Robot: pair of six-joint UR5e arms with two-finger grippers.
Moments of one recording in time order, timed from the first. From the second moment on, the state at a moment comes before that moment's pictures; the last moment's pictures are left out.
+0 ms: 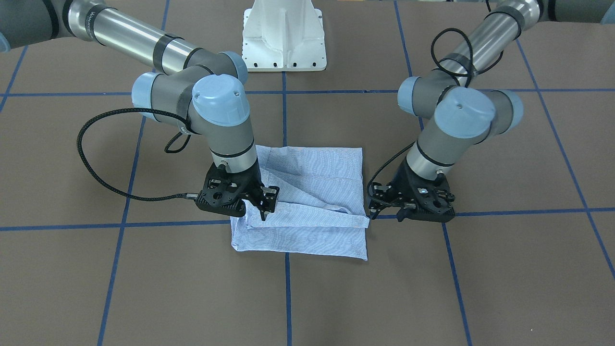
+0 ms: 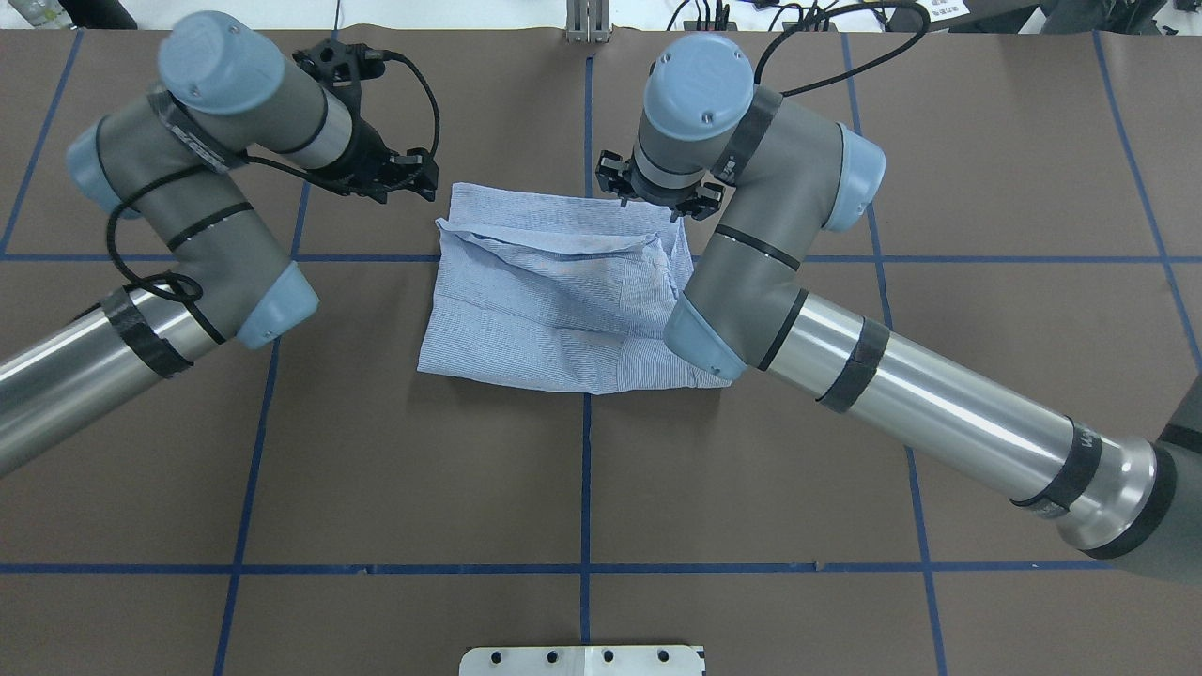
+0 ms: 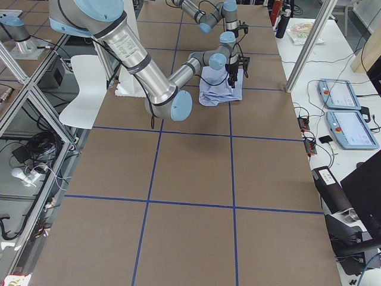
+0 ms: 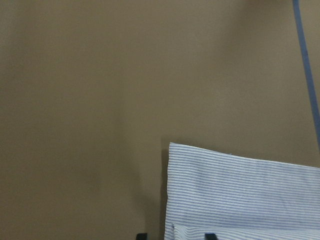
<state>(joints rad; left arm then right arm) -0.87 -2.18 -1.42 -2.07 -2.08 -0.98 0.70 -0.69 1.36 -1.43 1.85 1.39</state>
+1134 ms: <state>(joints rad) -0.91 -2.12 -1.46 -2.06 -2.13 -0.87 0.51 -0.66 1.29 -1.50 1.63 1.26</state>
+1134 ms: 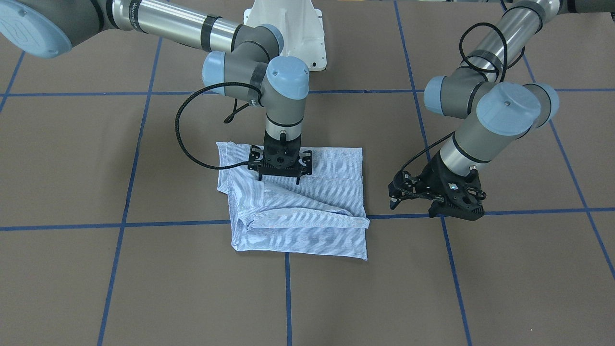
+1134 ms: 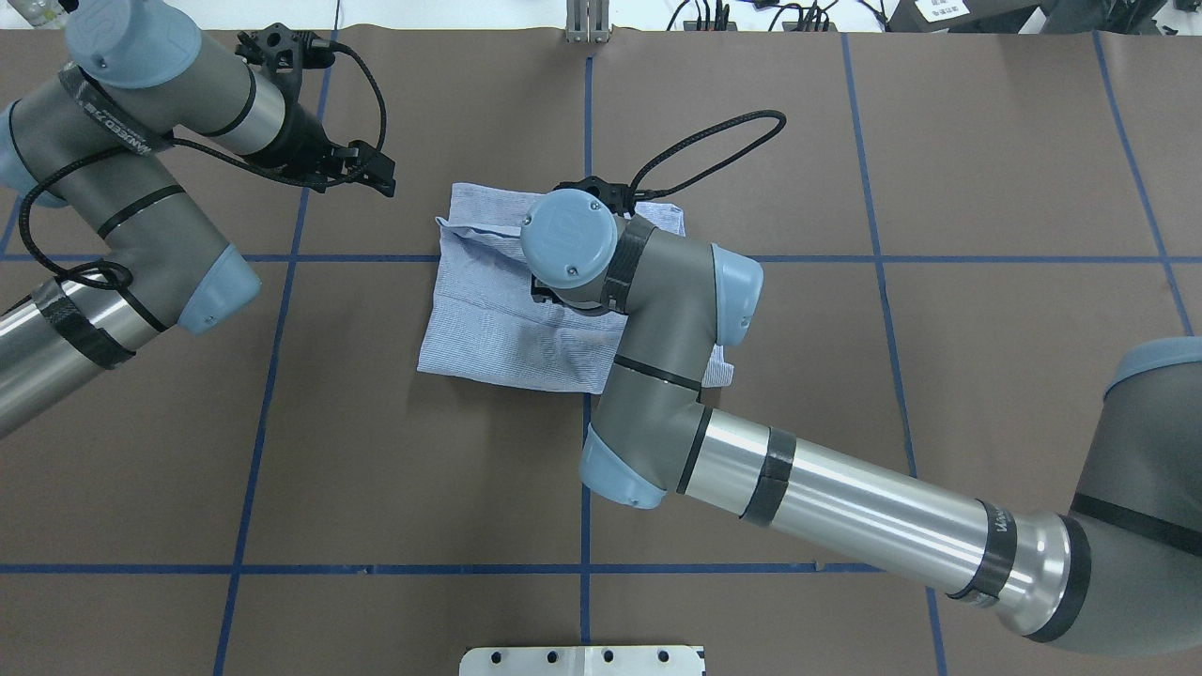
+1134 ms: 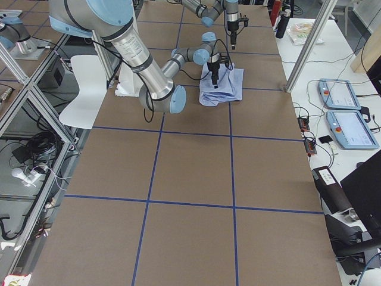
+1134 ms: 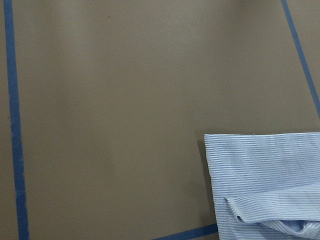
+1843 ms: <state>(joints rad) -0.91 -2.12 -1.46 -2.07 -2.13 -0.87 0.64 -0.63 1.11 -1.30 1.62 1.07</state>
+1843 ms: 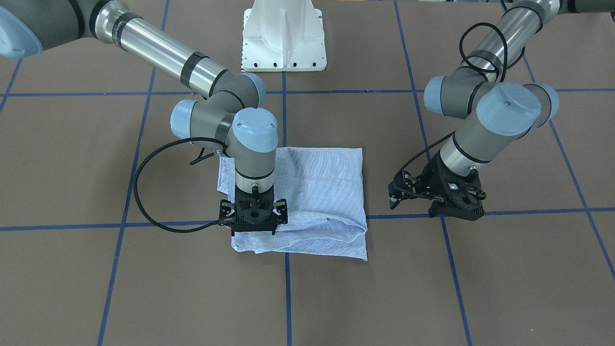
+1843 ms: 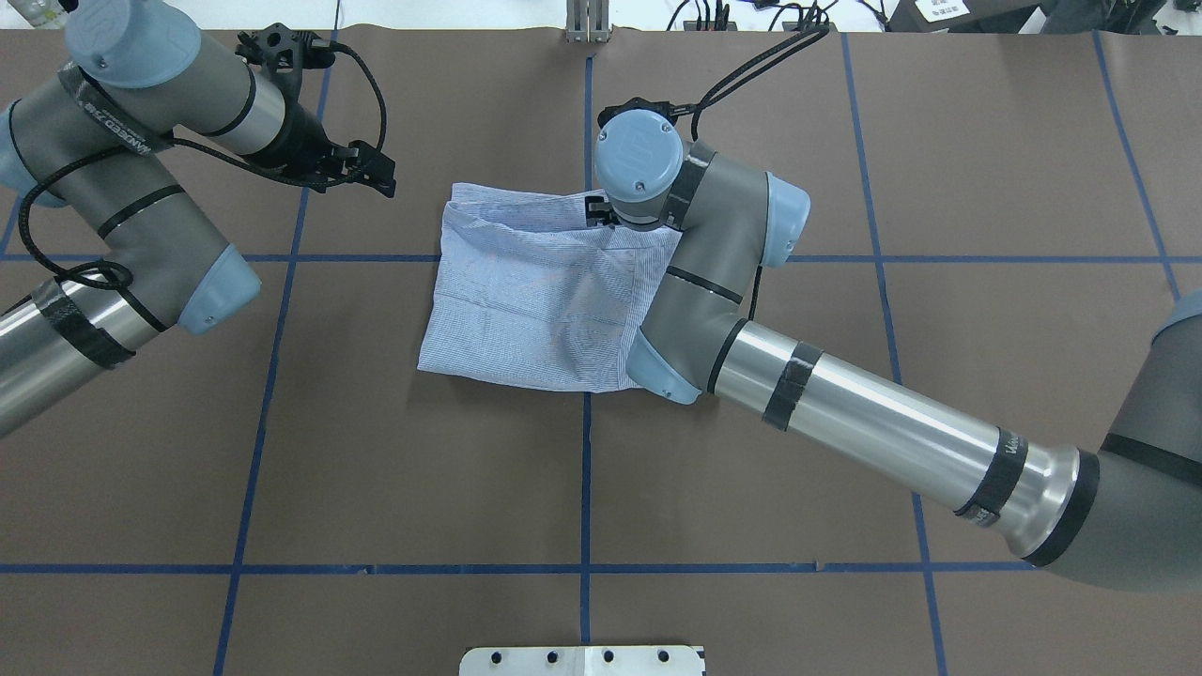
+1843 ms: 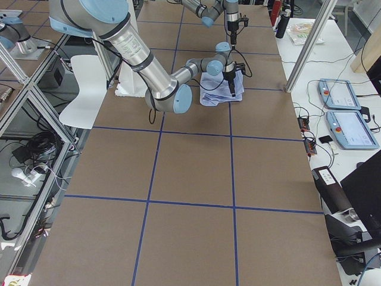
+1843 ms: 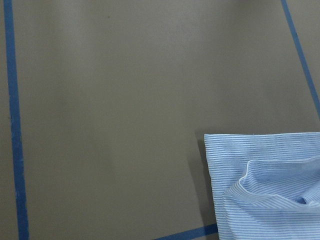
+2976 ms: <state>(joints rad) -1.13 -1.84 -1.78 -1.77 -2.14 -0.32 1.01 -0.99 1.65 -1.71 2.05 0.53</state>
